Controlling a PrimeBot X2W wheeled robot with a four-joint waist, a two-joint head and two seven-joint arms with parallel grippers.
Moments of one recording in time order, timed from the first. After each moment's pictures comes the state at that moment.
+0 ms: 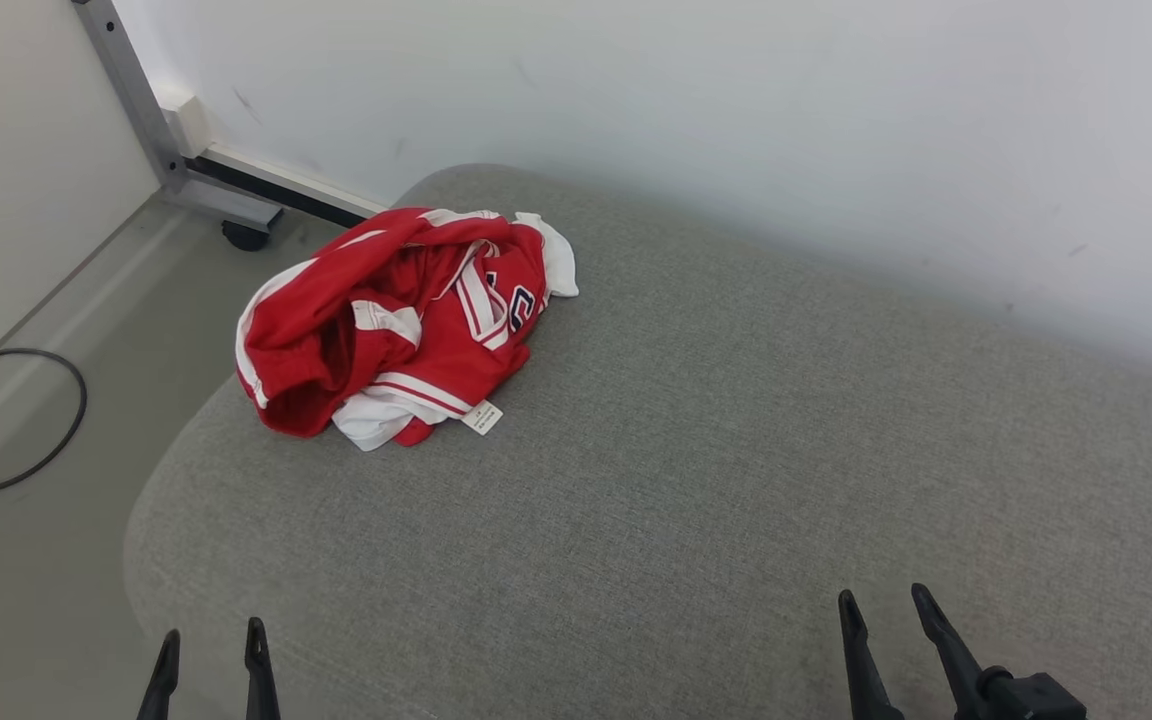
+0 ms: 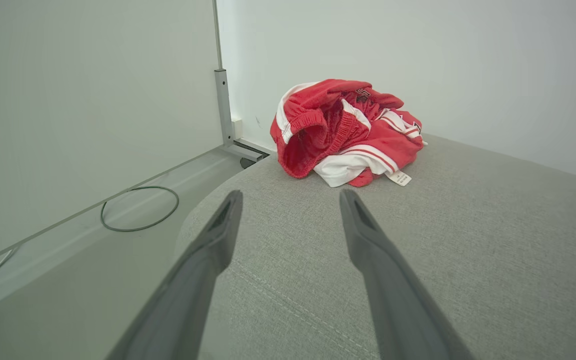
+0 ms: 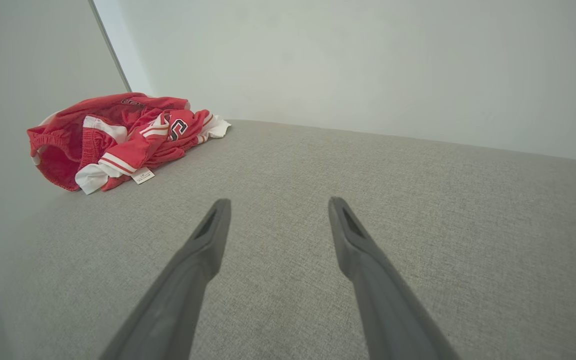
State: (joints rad) left arm 0.08 0.05 0.07 0.16 -0.15 -0.05 -0.26; right arm 0.07 -0.05 0.04 0.22 0.13 0.13 -0.26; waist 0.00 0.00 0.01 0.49
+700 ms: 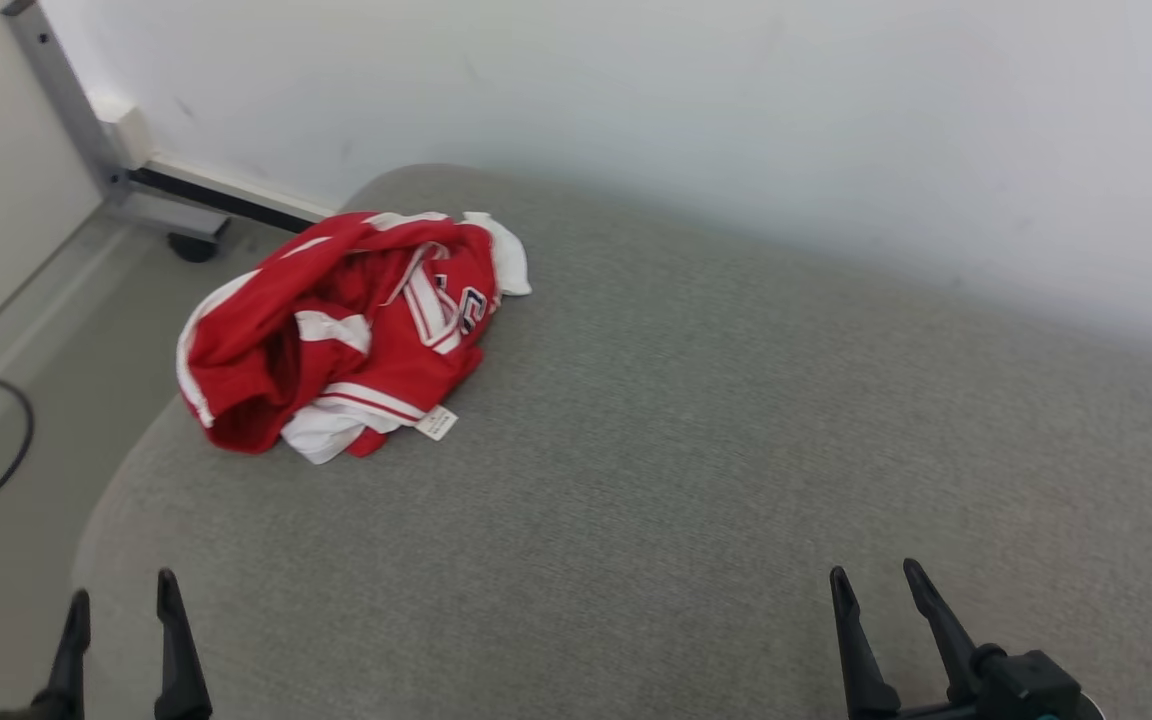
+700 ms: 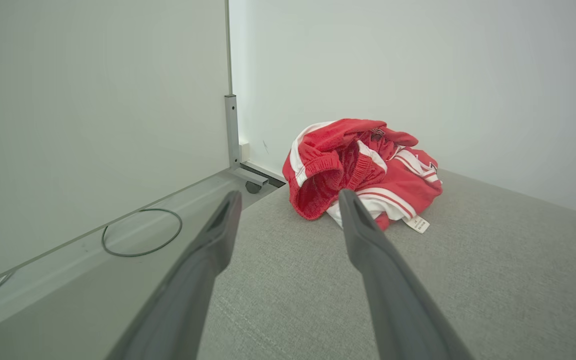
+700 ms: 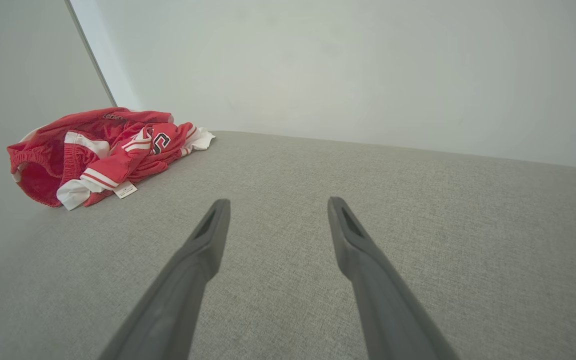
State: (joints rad) left arm 0.01 0.05 0.20 0.17 -0.17 -0.08 -0.26; right arm 0.04 -0.05 0.05 0.22 0.13 0.13 -0.26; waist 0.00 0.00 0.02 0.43
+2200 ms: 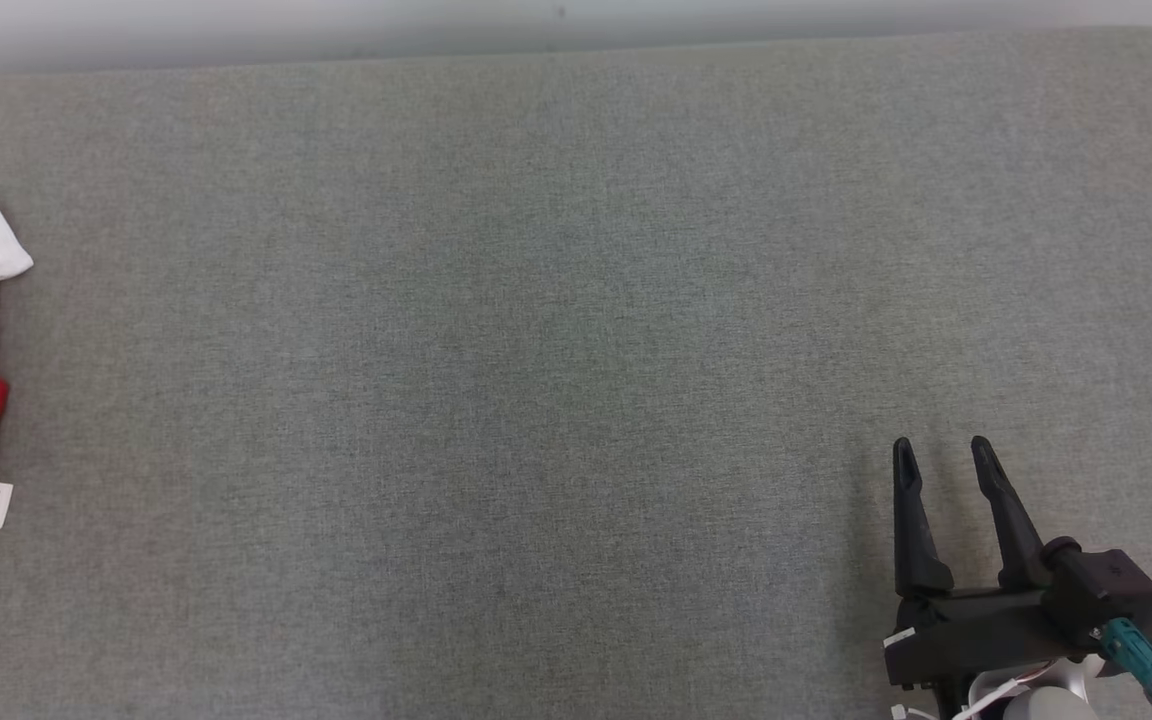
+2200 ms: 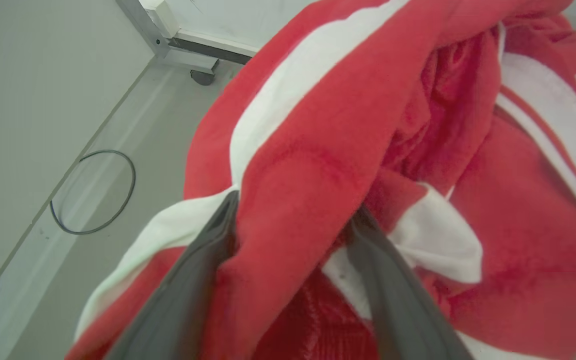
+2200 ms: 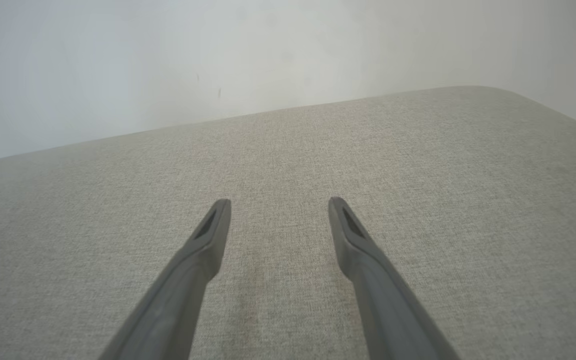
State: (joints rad) left arm -0.60 0.66 0.19 0.88 -0.50 -0.12 0.19; right arm -0.12 -0.05 -0.05 0.18 0.16 0.13 -0.26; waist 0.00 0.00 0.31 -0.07
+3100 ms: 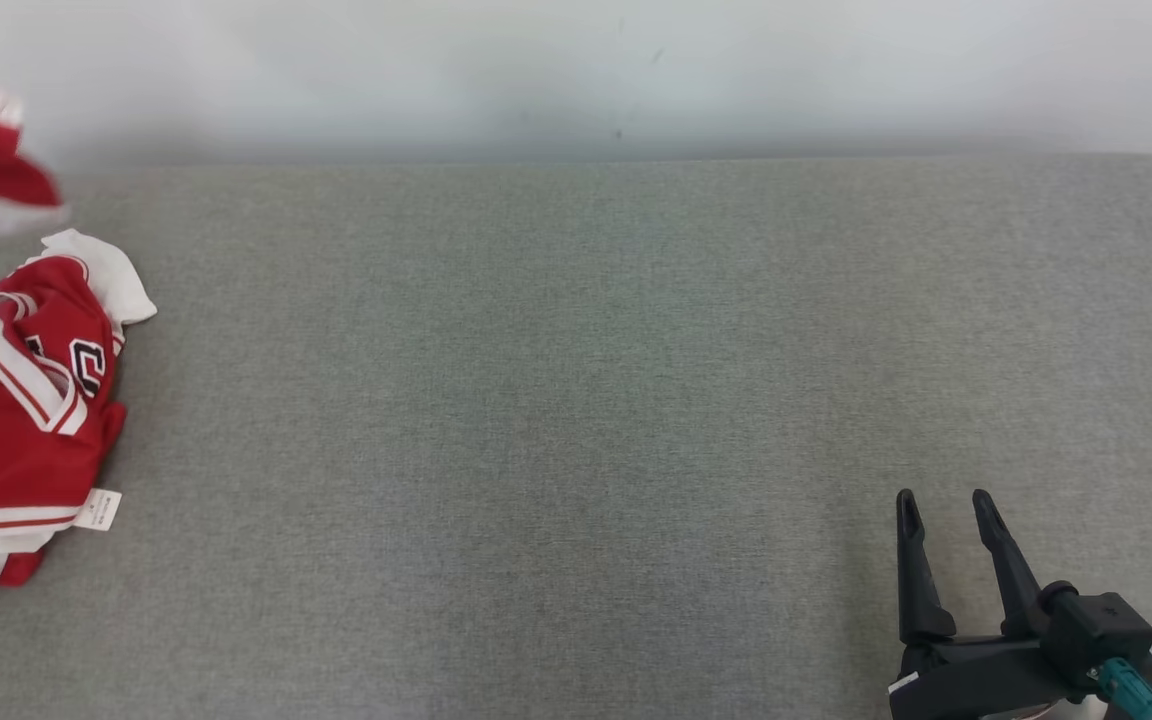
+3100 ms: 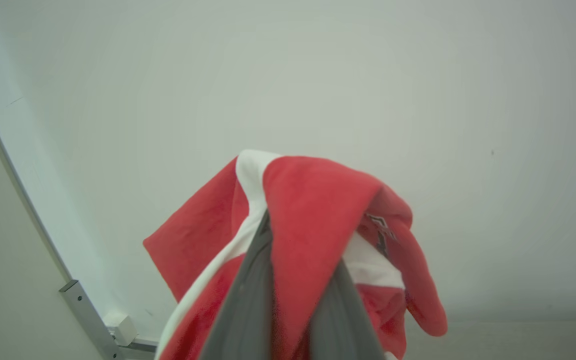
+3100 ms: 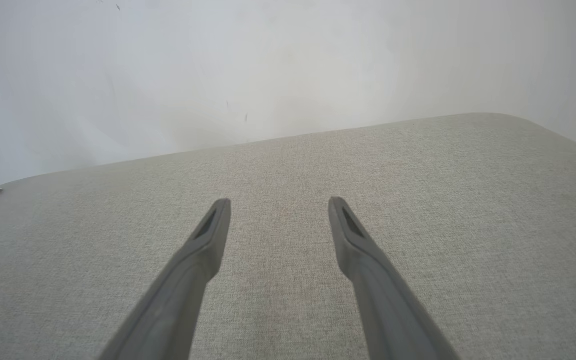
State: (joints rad) left arm -0.92 0.64 -0.09 0.67 -0.46 -0.13 -0.12; right arm -0.06 -0.05 -0.06 0.21 0.17 0.13 -0.26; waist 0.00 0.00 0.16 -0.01
